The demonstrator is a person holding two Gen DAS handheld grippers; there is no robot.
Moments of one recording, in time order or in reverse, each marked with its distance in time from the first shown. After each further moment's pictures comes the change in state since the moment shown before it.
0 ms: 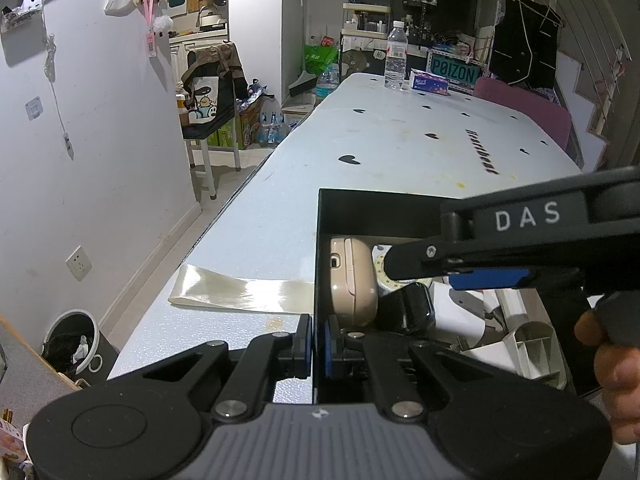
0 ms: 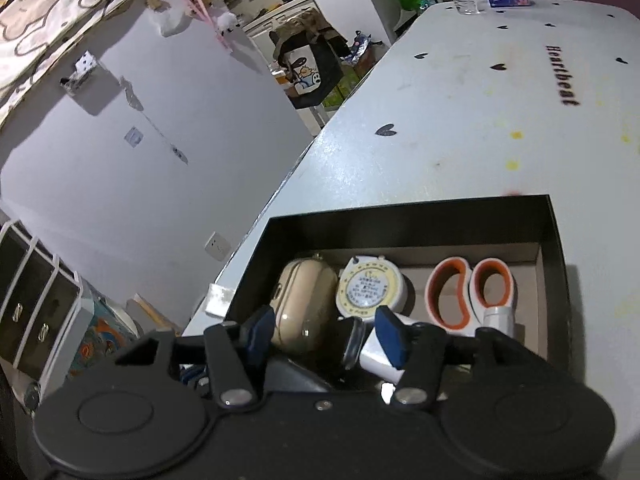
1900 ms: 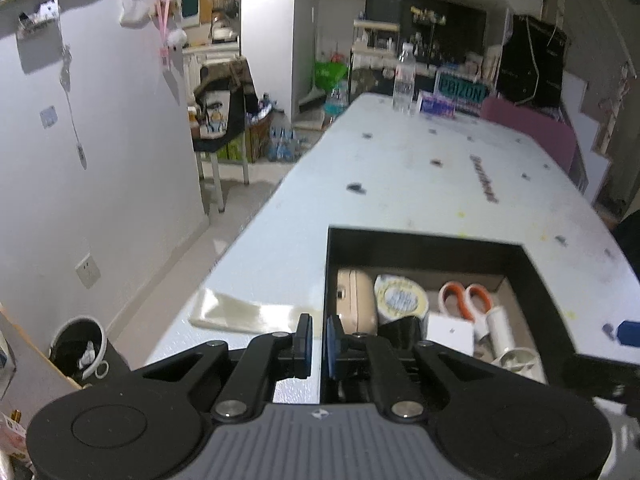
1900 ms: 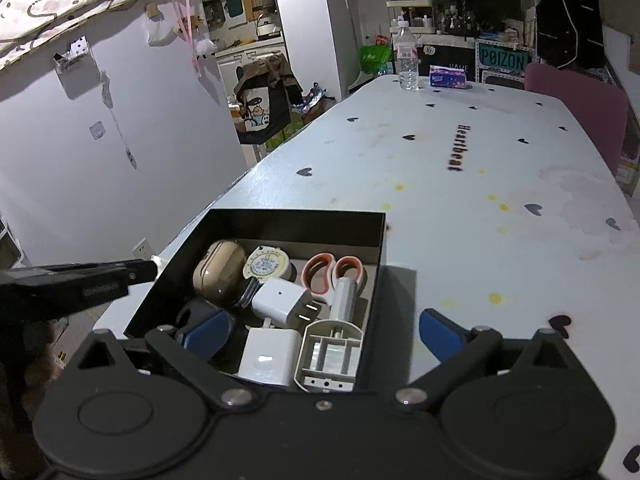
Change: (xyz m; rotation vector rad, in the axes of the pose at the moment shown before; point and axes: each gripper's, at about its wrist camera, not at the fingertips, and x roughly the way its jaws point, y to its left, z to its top) left arm -0.027 -0.003 0.012 -0.026 -0.058 0.018; right arm -0.110 -0.009 -0.053 -0.164 -0.167 -0.267
